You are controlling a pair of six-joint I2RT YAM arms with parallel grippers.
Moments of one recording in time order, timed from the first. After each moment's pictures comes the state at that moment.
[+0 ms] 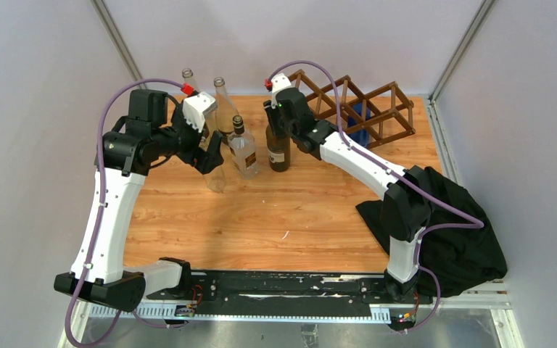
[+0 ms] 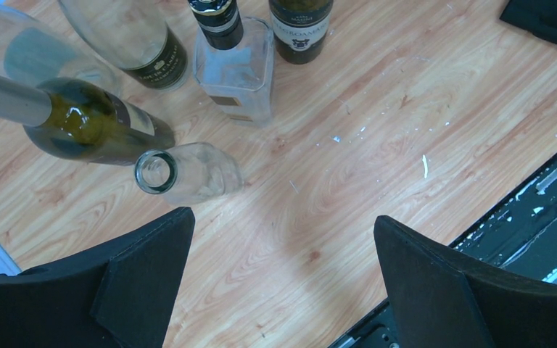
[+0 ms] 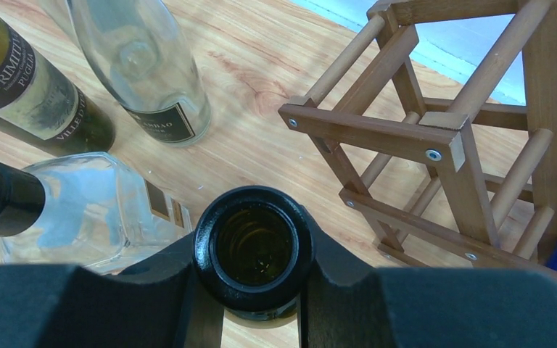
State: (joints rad) left arm -0.19 1.20 1.63 -1.15 0.40 0.33; right arm 0.74 1.87 1.70 -0.21 0.24 0.04
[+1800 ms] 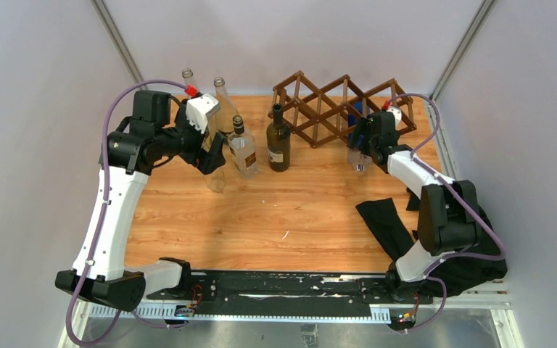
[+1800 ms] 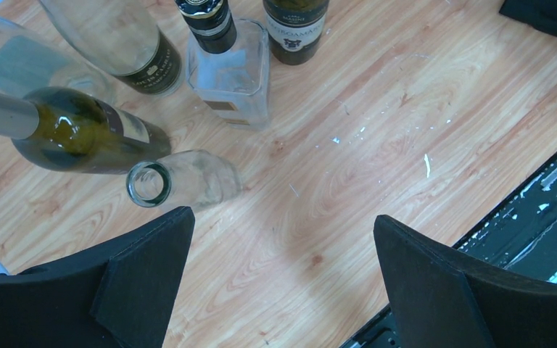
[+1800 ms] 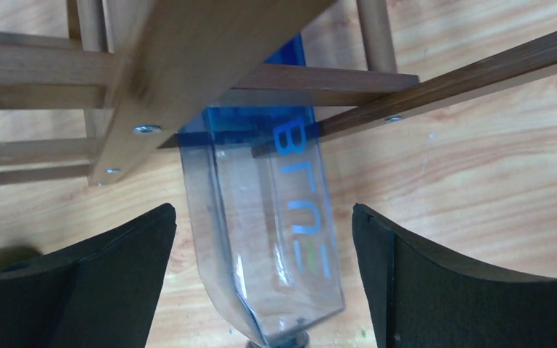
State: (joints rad) left arm -0.19 1.20 1.59 -1.11 0.42 0.35; right arm 0.16 1.59 1.04 -0.09 0.19 0.43
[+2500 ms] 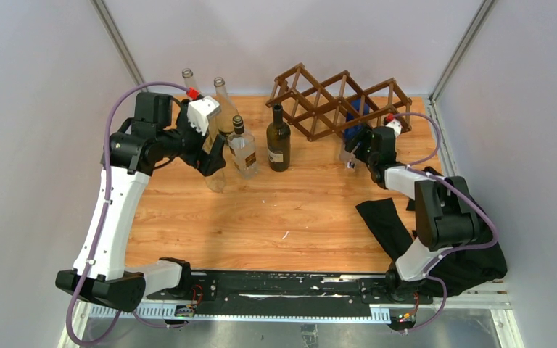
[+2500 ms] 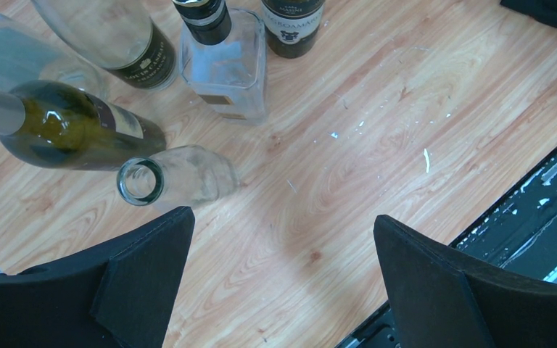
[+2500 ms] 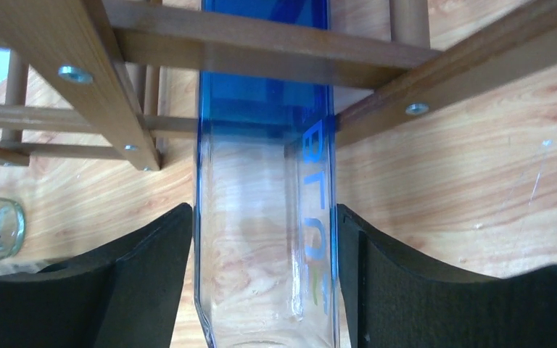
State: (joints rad) left arm -0.19 1.20 1.56 -1.10 0.43 0.36; right arm 0.15 1.66 0.84 0.37 0.06 0.58
